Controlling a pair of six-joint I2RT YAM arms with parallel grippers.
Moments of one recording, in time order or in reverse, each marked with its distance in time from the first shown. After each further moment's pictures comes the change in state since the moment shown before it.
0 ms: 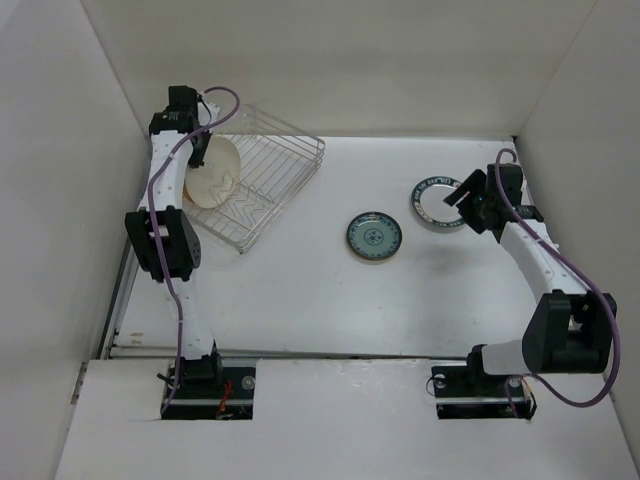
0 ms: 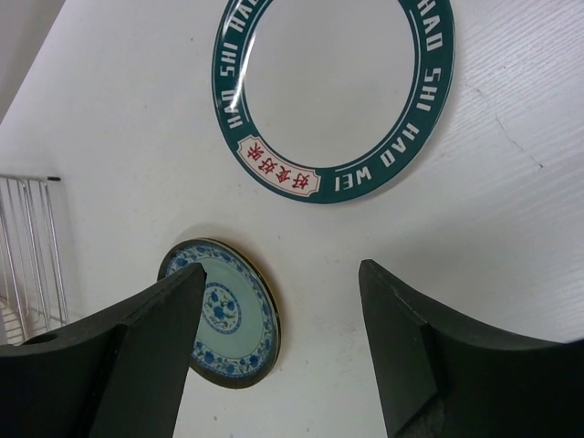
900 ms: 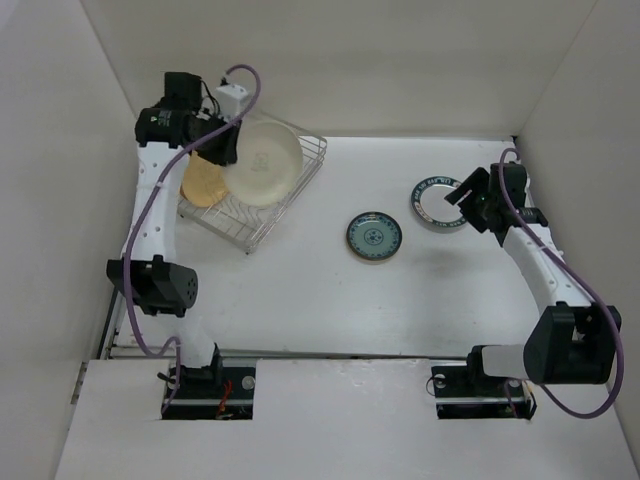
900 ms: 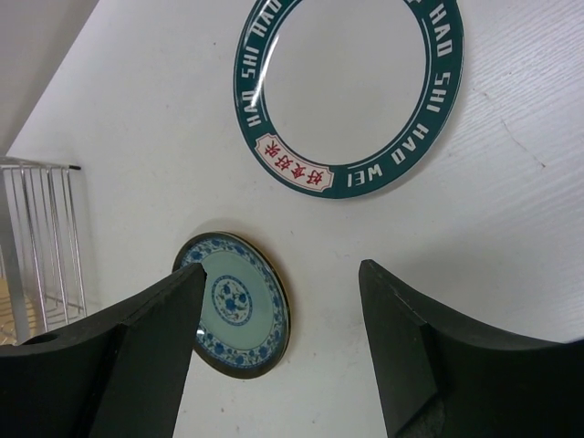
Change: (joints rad) left arm -0.108 -0.331 0.019 -0.182 0.425 -0.029; right arm 0.006 -0.053 0.001 -0.017 0.000 -0.005
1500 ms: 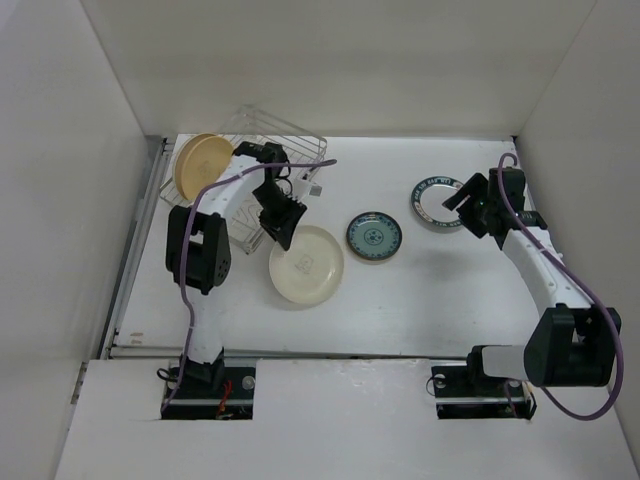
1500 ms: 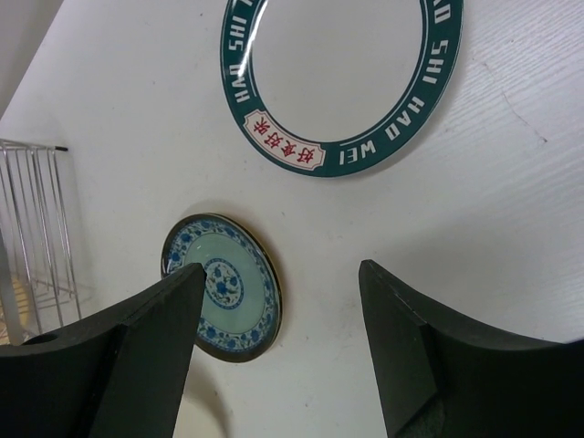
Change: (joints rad) left arm -0.280 0.238 -0.375 -0.218 0.198 0.112; right arm 0.000 -0.015 -0.031 -0.016 -0.027 0.000
